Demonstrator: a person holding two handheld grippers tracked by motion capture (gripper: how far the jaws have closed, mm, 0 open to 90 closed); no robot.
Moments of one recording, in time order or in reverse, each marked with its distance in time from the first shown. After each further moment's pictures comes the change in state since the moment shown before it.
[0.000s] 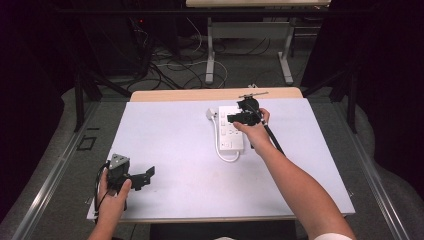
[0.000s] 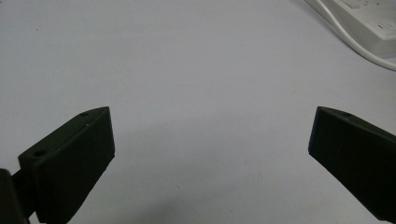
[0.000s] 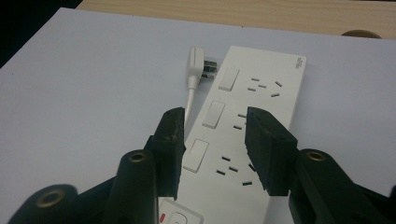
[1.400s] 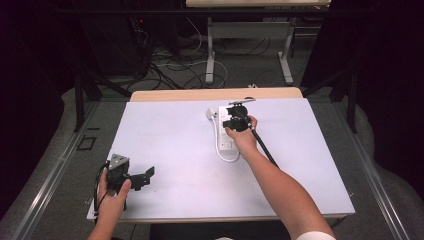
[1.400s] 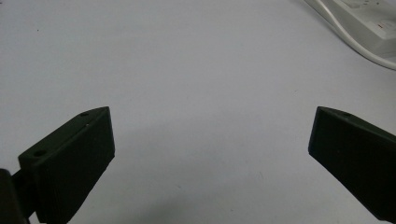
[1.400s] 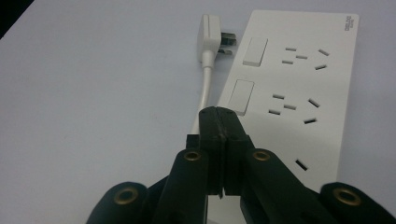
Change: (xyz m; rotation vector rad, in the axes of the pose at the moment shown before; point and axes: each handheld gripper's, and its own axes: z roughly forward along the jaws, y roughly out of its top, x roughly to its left) left arm 0.001 0.000 -0.001 -0.002 -0.001 0.002; right arm 0.016 -0.017 0.040 0.058 -0.005 0.054
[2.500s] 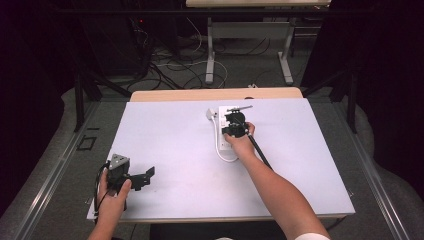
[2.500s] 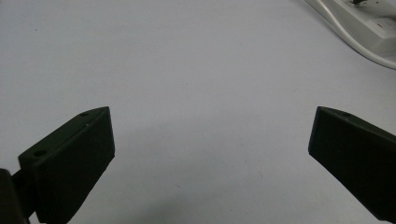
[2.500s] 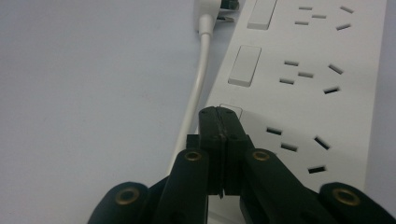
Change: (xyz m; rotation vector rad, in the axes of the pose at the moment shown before) left arm 0.000 0.000 0.000 0.003 -0.001 0.002; right arm -0.001 -0.019 0.017 0.038 -0.008 0.012
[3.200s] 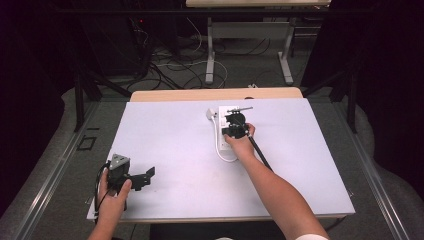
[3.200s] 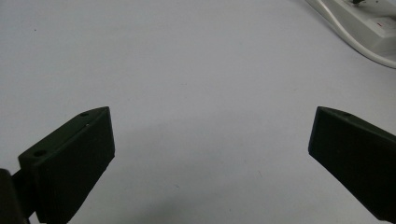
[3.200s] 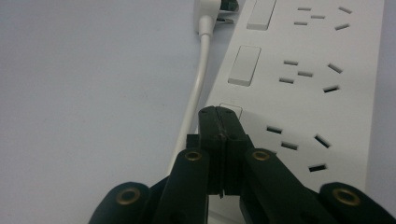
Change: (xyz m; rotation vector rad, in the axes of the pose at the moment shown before) left arm 0.000 0.000 0.000 0.005 0.000 0.005; right arm 0.000 -0.003 0.000 -0.020 -0.003 -0.002
